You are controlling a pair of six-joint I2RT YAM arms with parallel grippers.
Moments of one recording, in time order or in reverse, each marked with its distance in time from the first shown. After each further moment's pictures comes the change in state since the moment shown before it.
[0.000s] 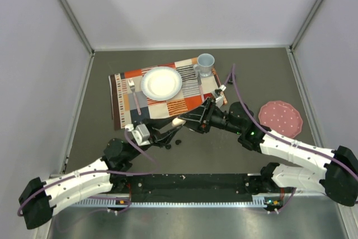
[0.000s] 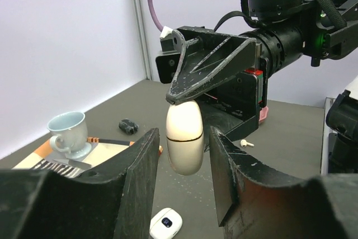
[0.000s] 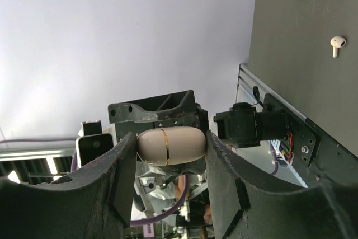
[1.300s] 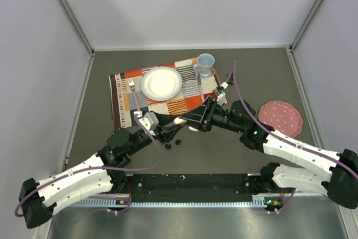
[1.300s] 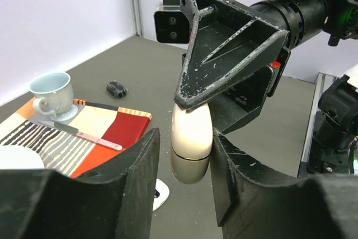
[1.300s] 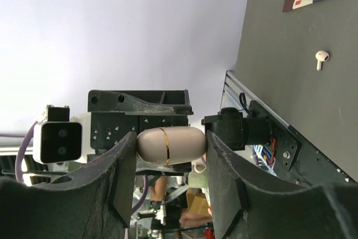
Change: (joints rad) left arm -0.002 0.021 0.204 -0.397 -0.019 -0.065; right arm 0.000 -0.034 0.045 -0.099 0.019 -0.113
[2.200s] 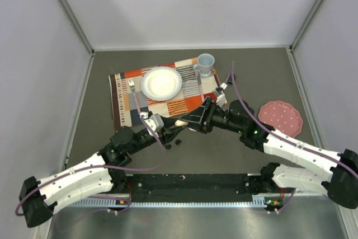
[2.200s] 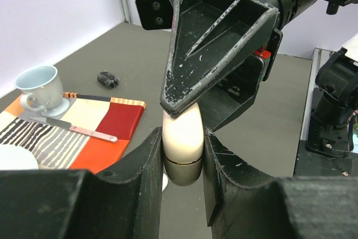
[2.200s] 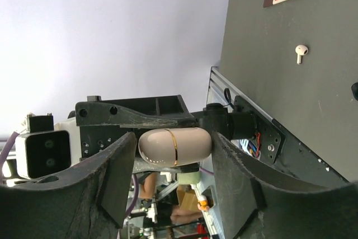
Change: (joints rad) left arm 0.002 0.029 0.004 -0.036 0.063 0.042; right arm 0.001 -0.002 0.008 -0.068 0.000 -0.032
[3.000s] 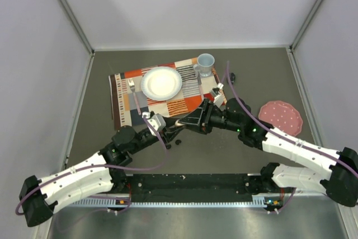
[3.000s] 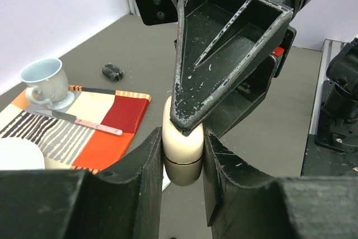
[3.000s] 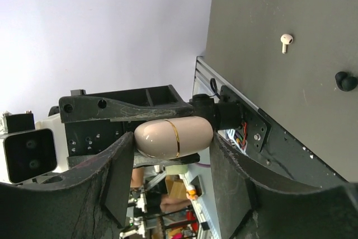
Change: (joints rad) left arm 0.000 0.016 -0.001 -0.011 -0.018 0.022; right arm 0.008 0.026 0.045 -0.095 -0.030 -0.052
